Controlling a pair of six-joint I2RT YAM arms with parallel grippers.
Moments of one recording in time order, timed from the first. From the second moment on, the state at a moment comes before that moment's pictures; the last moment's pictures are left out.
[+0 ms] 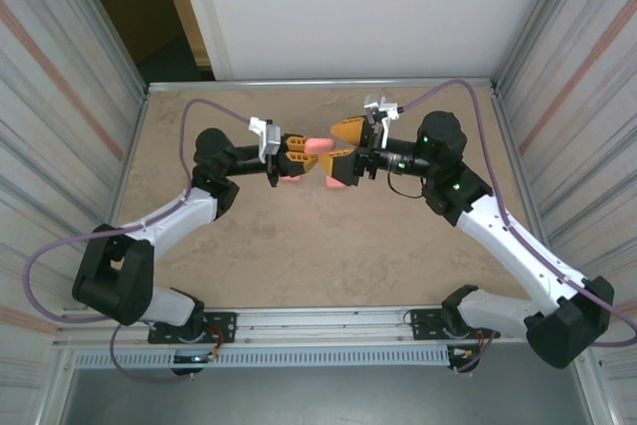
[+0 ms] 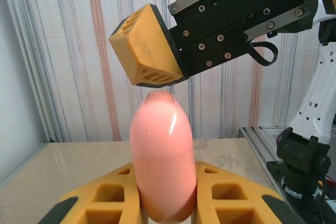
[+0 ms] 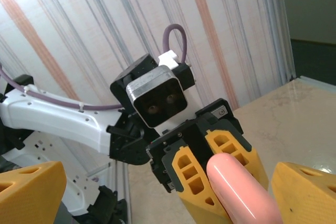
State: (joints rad) left arm -0.43 1.41 0.82 0.86 1.08 -0.14; right arm 0.58 1.12 1.06 0.09 -0.71 0.40
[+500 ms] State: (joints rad) left arm -0.43 1.32 0.82 0.77 1.04 -0.09; right arm 0.52 1.02 0.86 0.19 -0.55 0.40
